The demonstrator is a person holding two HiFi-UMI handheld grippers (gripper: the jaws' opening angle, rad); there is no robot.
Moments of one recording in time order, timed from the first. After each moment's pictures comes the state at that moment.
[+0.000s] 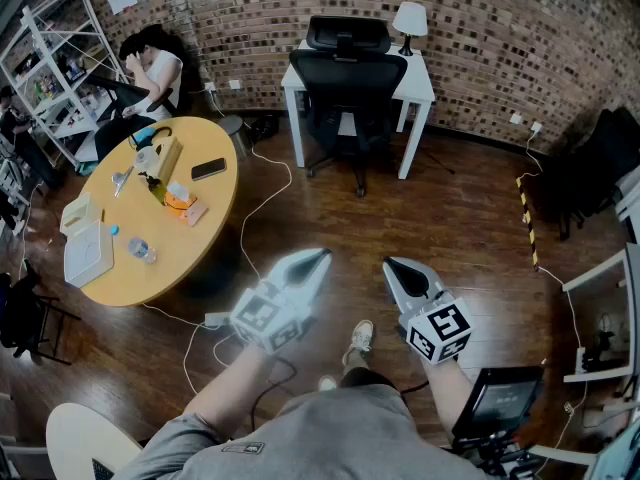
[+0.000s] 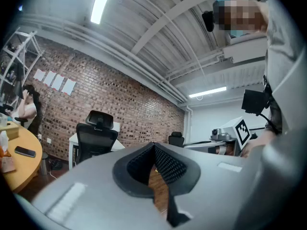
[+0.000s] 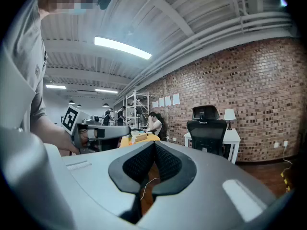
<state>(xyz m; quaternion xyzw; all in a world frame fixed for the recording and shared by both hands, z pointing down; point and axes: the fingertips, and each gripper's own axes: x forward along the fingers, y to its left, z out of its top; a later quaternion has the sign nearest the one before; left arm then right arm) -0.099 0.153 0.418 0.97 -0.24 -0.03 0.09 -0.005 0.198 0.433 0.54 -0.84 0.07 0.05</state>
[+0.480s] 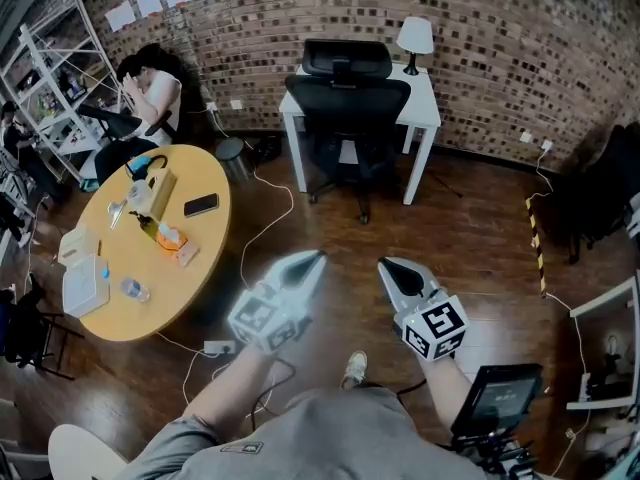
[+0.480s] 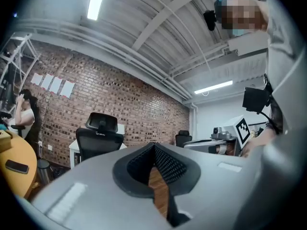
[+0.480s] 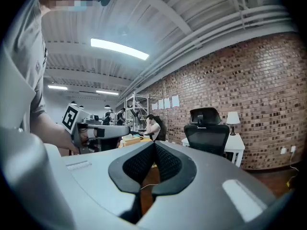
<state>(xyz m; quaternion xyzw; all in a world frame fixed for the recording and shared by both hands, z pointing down) -0.036 0.042 0.408 0.96 -0.25 -0.03 0.08 0.059 0.080 0.429 0.53 -0.85 0.06 0.05</state>
